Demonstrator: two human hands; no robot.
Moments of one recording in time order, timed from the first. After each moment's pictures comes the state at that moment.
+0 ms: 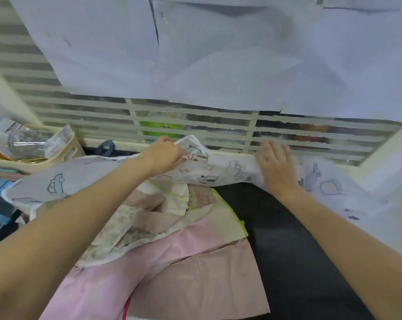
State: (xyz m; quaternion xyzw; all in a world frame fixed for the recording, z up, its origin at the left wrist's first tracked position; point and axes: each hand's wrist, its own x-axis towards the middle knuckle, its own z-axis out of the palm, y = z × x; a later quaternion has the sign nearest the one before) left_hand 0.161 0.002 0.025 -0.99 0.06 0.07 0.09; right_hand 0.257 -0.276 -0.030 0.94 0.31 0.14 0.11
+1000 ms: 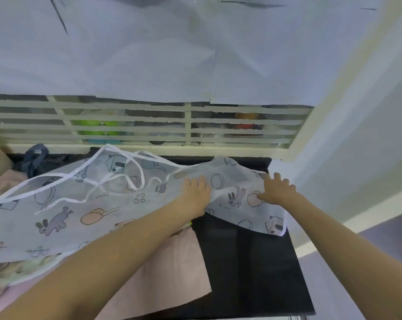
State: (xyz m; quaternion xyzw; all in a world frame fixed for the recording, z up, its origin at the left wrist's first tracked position) left_hand 0.180 -0.229 -0.047 -0.96 0.08 0.20 0.17; right_hand 0.259 -0.429 -0.047 0.97 0.04 -0.24 0.04
